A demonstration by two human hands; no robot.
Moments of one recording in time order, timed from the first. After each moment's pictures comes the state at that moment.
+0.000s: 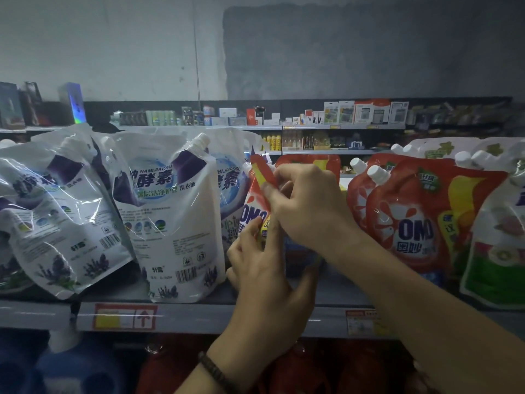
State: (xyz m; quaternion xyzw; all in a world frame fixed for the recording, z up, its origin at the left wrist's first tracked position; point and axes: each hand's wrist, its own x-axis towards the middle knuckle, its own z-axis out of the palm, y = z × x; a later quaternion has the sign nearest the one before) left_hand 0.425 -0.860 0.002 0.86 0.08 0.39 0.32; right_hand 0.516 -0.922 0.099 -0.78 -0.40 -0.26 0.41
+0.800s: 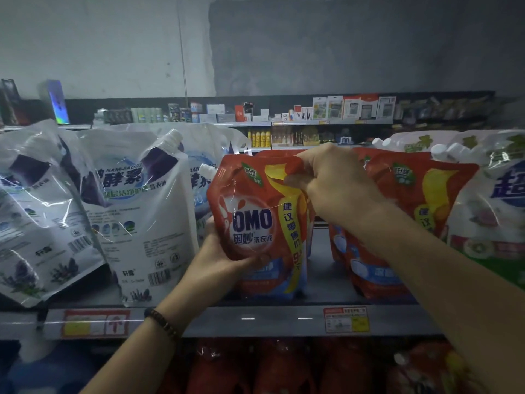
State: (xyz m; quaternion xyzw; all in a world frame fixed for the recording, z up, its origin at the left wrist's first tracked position) left_hand 0.465 -0.786 -0.006 0.75 0.06 0.24 0.62; right_hand 0.573 -0.974 0.117 -0.81 -0.39 -0.24 0.36
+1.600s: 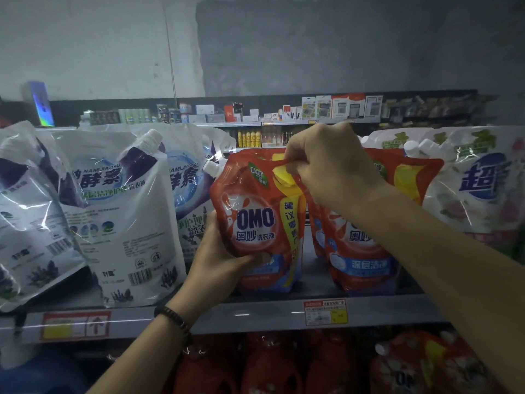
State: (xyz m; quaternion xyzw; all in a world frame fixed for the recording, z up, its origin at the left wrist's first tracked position) left_hand 0.487 -0.813 -0.014 0.76 0.00 0.32 0.57; right_hand 0.567 -1.006 0.136 -0.78 -0.43 -0.36 0.26
